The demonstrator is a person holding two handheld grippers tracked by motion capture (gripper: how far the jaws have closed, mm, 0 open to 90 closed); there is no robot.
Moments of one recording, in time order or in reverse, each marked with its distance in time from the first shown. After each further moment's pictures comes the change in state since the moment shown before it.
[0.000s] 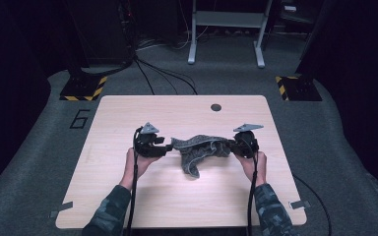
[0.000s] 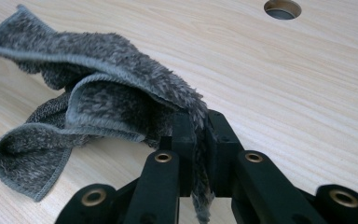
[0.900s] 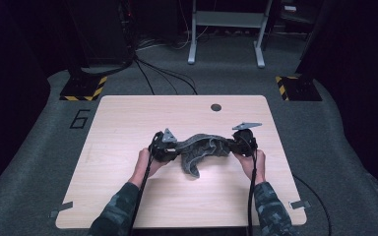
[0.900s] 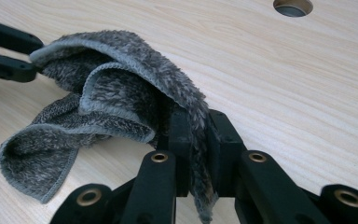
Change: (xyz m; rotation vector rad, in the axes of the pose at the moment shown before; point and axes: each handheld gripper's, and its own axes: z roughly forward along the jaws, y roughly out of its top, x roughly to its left) left arm -0.021 -0.006 0.052 0.114 0.020 0.207; right arm 0.001 0.005 0.005 0.015 0.026 0.005
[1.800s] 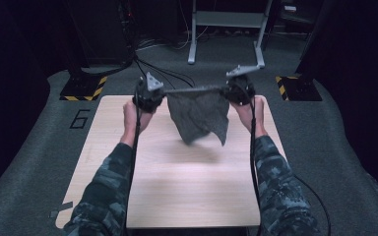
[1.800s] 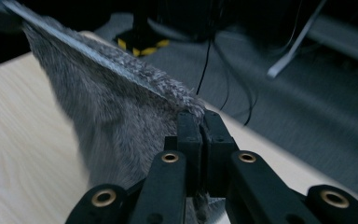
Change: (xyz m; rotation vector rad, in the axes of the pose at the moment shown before) left arm 0.065 0.133 -0.125 -0.251 0.366 0.044; right arm -0.001 0.171 -0.057 -0.187 -0.063 -0.224
